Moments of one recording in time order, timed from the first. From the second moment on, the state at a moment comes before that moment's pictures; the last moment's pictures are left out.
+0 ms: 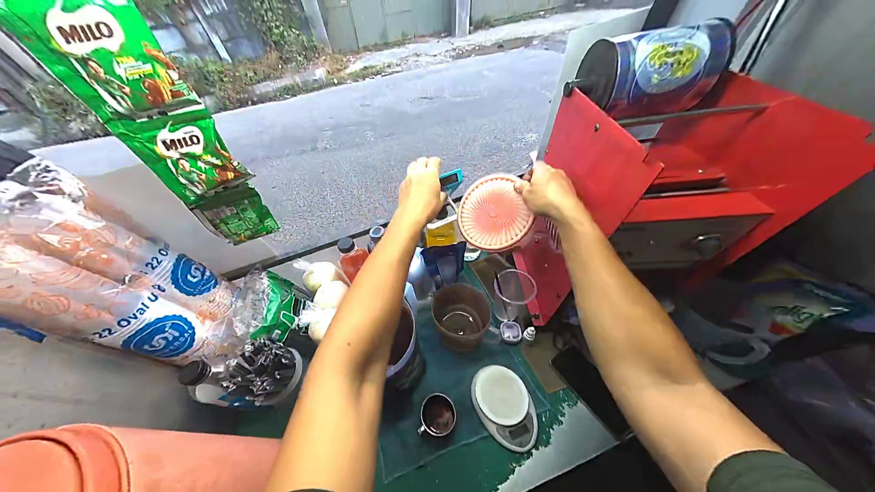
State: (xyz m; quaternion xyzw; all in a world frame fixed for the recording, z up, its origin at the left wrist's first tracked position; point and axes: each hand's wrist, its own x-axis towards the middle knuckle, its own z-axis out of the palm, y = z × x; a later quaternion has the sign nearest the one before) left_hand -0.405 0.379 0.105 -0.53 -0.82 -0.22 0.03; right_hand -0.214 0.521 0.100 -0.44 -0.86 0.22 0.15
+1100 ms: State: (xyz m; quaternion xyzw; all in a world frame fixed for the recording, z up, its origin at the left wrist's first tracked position) left_hand -0.347 0.419 0.069 -0.49 -0.80 -0.34 -0.01; right_hand -0.225 0.527 0.006 -0.44 -0.86 0.21 0.10
